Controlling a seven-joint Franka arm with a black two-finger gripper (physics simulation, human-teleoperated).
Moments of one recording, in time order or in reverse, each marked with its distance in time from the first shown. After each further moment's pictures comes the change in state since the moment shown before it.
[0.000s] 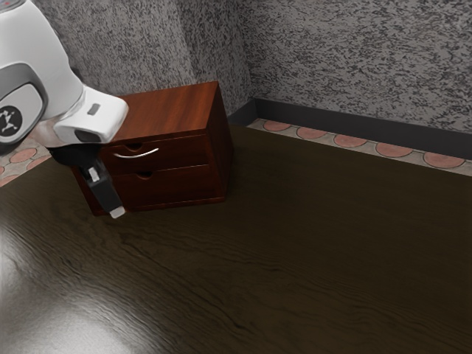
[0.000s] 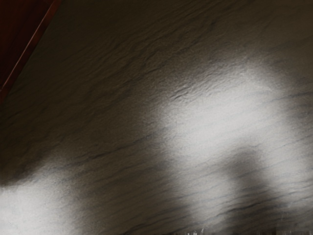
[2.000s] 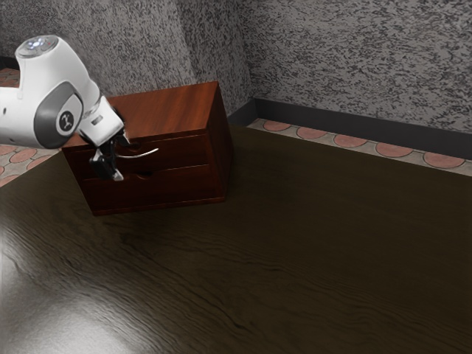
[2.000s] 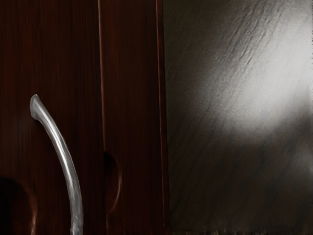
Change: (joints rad) arm 0.069 0.506 0.133 0.242 0.091 0.410 0.683
